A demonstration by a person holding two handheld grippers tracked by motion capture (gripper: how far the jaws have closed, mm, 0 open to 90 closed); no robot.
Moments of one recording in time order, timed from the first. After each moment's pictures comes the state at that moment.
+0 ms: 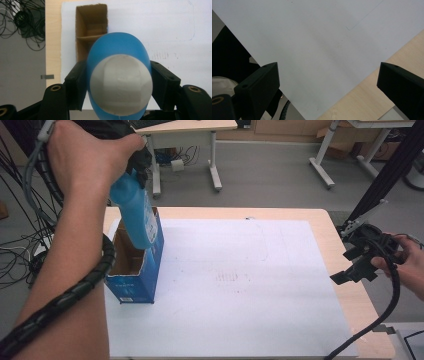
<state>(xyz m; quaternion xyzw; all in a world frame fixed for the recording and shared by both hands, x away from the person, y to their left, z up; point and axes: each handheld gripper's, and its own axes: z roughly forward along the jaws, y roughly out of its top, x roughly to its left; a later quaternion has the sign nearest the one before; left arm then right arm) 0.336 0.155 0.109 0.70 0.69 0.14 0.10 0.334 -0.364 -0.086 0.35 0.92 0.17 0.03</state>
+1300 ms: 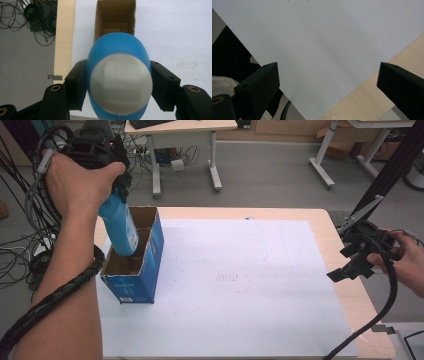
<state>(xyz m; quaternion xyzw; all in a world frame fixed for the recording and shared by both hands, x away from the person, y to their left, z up) 0.364 0.190 0.049 0.68 0.72 0.15 0.07 0.336 -0.353 -0.078 0.34 0.92 0.16 0.04</state>
